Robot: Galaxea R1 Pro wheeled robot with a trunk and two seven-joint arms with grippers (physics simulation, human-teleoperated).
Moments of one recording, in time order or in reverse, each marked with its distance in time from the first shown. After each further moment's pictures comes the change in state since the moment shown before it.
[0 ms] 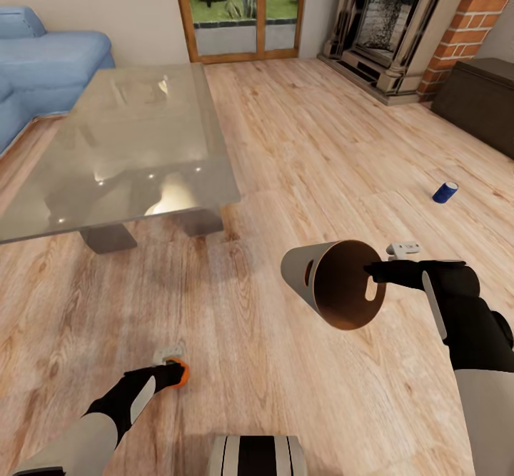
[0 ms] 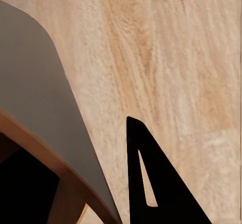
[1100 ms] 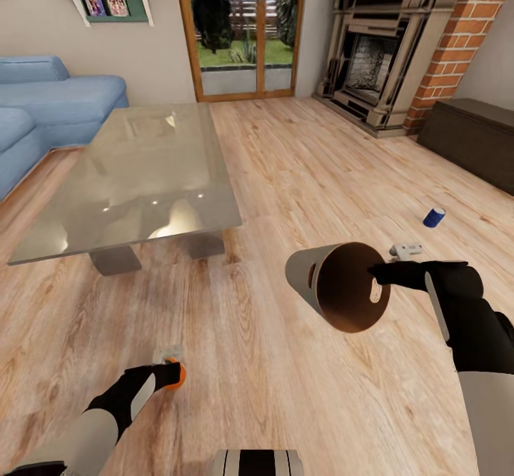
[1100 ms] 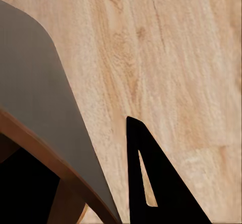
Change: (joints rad) left arm -0.016 0.002 0.002 0.018 -0.001 0.018 0.020; right arm 0.007 -0.013 0.003 -0.014 0.033 0.014 0.009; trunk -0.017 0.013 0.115
